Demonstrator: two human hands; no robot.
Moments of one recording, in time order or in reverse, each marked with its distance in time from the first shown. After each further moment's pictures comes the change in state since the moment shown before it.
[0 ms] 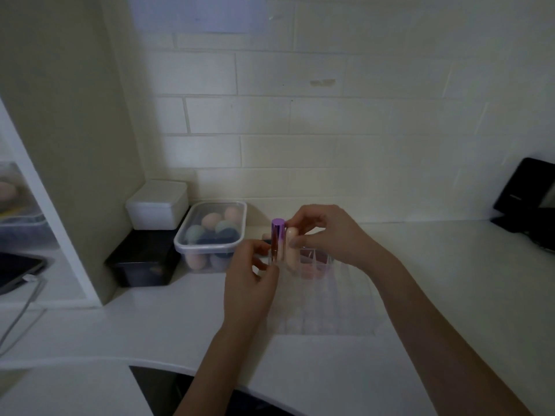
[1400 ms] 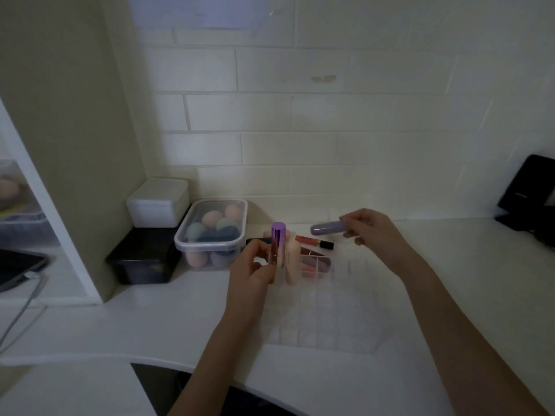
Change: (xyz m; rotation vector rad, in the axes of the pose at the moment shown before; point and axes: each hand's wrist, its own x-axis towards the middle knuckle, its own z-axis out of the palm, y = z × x) left_hand 0.005 -0.001 -0.001 -0.190 -0.158 -0.063; right_hand -0.007 0.074 -0.039 0.192 0.323 0.338
